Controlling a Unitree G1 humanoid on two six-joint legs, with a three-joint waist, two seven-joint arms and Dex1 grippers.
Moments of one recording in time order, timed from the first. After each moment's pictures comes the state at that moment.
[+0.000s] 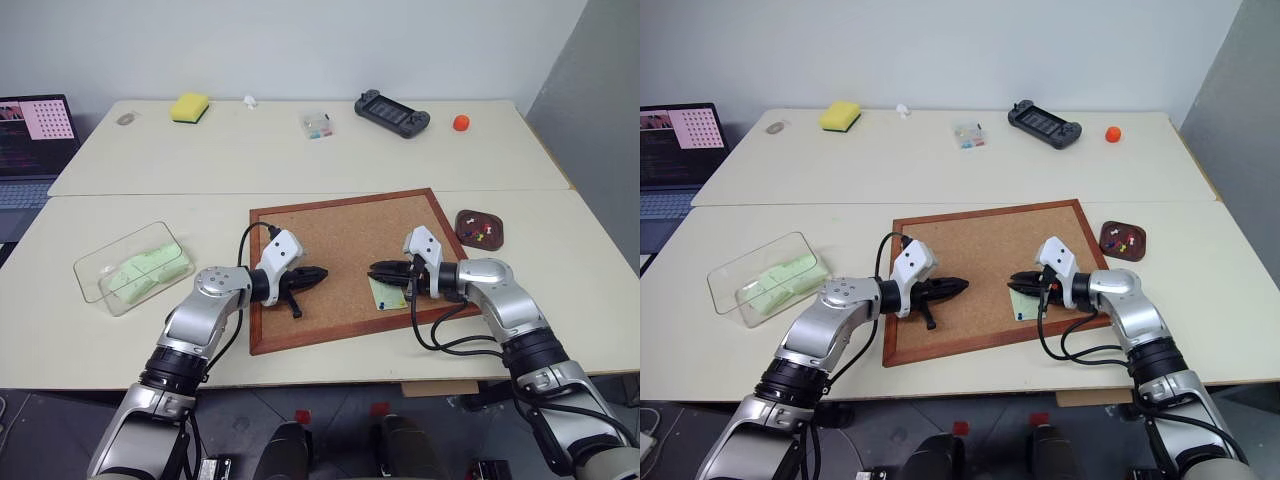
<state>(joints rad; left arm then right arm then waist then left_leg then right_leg) -0.47 0.48 -0.18 0.15 -0.18 0.39 -0.90 -0.58 -0.42 0.21 0.36 0.20 0.16 1.04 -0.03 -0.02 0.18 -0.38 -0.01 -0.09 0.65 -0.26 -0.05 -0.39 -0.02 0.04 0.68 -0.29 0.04</state>
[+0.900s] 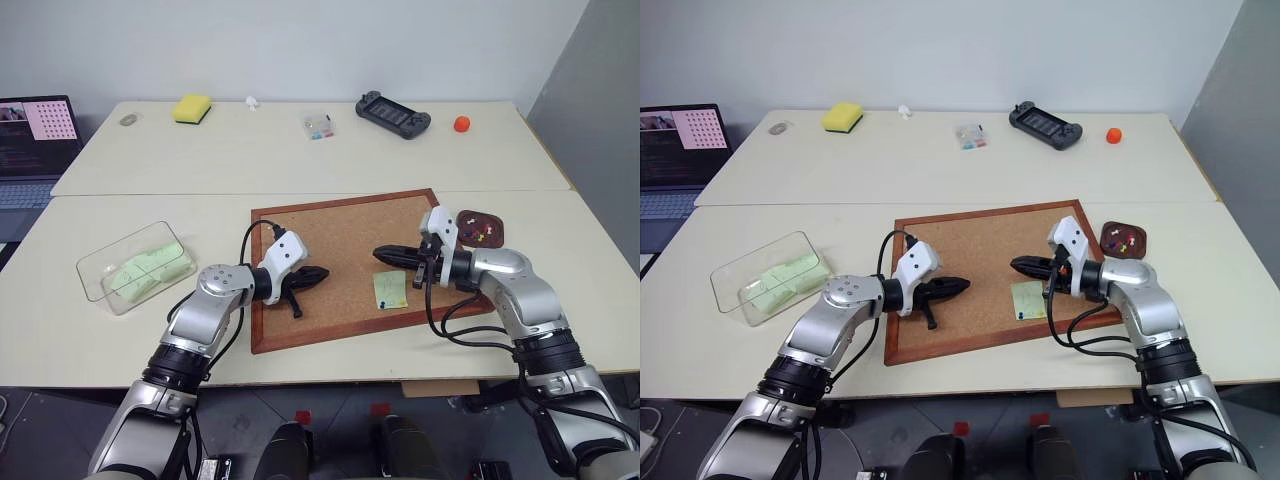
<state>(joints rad) -0.49 0.48 -0.21 0.17 -0.13 0.34 -0.90 -0.57 -0.45 0.07 0.15 0.34 0.40 0.99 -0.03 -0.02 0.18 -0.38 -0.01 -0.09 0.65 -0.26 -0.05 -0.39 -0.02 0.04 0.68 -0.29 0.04</state>
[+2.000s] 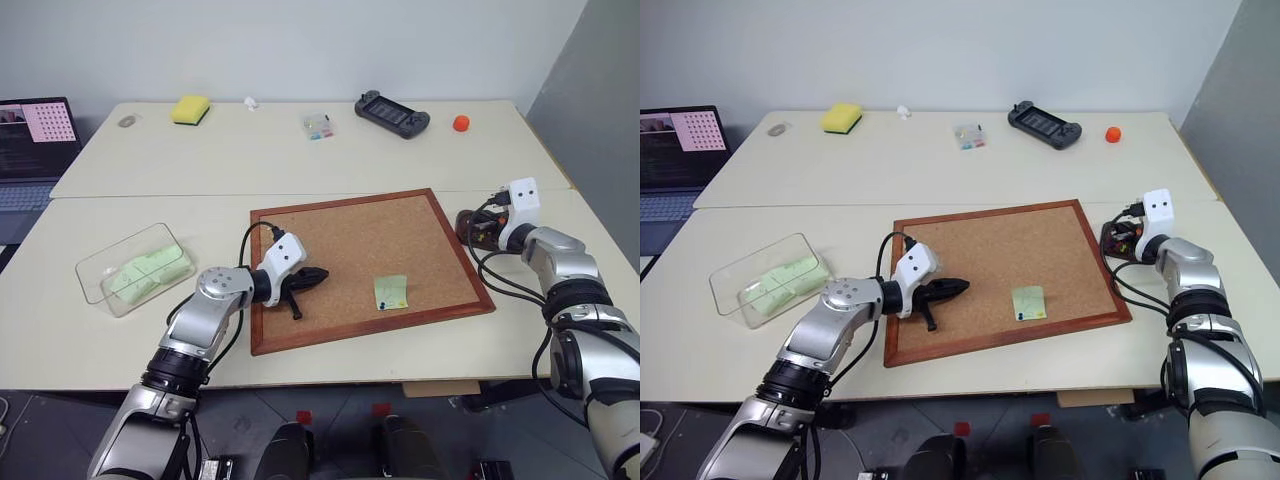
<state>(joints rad) -0.46 0.48 -0.20 0.14 -0.13 0.33 -0.91 -0.92 -0.54 -0.12 1.08 0.13 0.12 0.58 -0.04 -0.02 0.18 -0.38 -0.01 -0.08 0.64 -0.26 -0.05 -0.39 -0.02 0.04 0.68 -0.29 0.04</state>
